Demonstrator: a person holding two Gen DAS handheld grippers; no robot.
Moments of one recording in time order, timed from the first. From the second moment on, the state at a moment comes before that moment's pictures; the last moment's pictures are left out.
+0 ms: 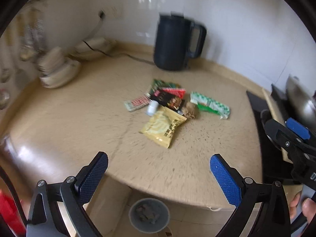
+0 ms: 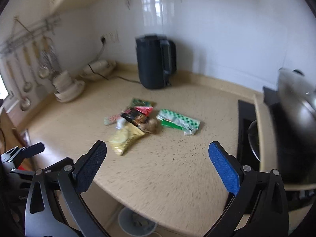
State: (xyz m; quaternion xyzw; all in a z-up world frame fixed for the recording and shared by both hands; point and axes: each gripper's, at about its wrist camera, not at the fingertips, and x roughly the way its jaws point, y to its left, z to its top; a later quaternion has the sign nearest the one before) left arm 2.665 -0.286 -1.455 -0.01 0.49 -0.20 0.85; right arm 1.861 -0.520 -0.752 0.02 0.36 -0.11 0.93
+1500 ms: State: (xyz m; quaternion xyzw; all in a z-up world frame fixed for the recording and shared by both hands) left arm 2.734 -0.362 -1.488 -0.03 0.52 -0.26 0.81; right arm 2.040 -0.574 -0.909 0.16 0.46 -0.07 0.87
